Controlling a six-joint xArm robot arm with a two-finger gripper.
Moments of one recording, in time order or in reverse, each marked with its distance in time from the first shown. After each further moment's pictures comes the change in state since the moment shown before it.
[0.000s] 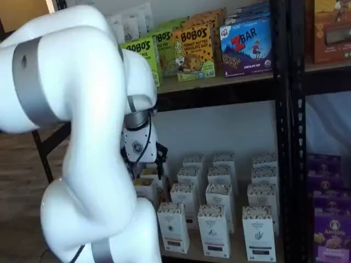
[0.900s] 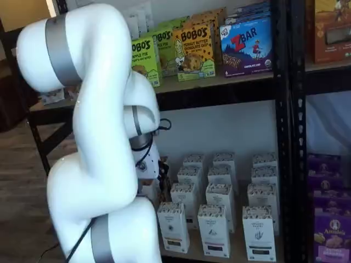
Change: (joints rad) arm 0.039 0.376 -0.085 -0.039 -0.277 0.063
